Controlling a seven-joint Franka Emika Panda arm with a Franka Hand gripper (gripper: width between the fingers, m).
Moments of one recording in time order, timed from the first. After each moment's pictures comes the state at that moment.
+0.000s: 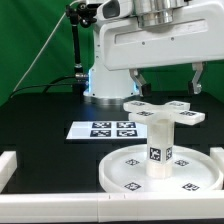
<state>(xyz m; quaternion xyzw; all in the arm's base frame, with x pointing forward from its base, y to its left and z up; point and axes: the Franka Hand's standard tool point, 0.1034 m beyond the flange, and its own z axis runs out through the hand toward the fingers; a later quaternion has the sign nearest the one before) 0.566 0.048 0.138 -0.96 0.25 -0.01 0.08</state>
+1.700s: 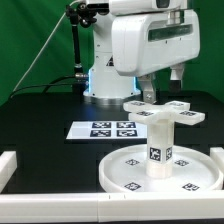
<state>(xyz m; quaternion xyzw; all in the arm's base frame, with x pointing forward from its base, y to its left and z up) 0.567 0.040 0.136 -0.89 -0.45 -0.03 0.02</state>
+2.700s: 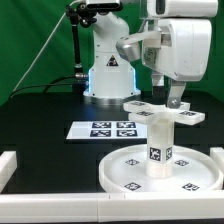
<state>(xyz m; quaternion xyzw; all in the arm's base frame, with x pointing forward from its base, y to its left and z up) 0.564 0.044 0.126 -0.68 -0.74 0.00 -0.03</state>
